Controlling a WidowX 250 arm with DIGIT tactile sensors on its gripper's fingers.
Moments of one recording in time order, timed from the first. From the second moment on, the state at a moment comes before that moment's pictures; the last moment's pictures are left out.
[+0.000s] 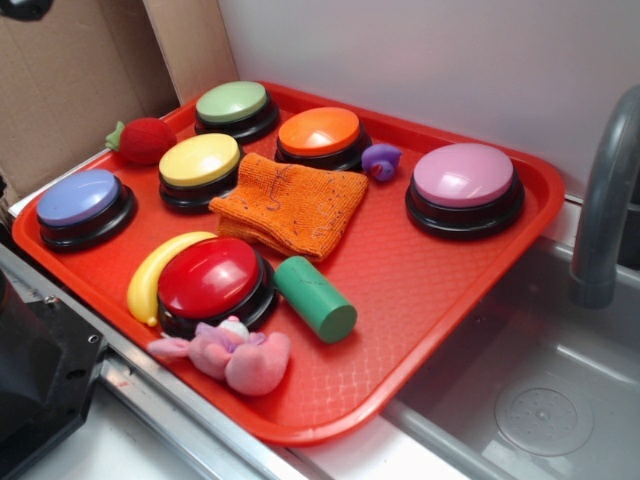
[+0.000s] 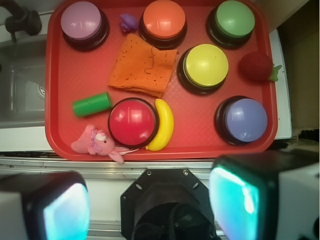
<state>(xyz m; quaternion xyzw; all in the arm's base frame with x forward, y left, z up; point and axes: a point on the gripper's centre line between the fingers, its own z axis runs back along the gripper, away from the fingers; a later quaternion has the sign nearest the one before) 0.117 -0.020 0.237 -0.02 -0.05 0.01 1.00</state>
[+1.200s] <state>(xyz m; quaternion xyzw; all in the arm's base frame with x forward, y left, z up) 0.183 -0.060 0.157 0.02 -0.08 -0.47 0.88</state>
